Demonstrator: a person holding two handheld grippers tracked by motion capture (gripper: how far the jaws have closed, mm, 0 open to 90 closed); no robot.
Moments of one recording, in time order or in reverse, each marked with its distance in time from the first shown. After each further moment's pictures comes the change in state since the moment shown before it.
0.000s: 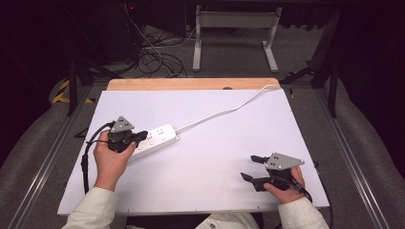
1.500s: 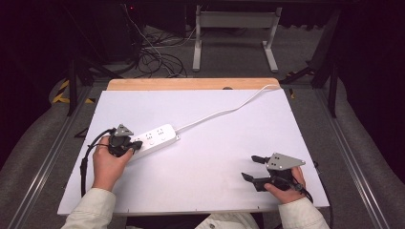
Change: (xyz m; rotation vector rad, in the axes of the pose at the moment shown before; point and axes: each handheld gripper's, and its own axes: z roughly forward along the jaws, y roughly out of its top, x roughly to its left) left arm 0.017 -0.032 0.015 0.172 0.022 -0.054; right arm -0.001 -0.001 -0.002 0.001 -0.007 0.003
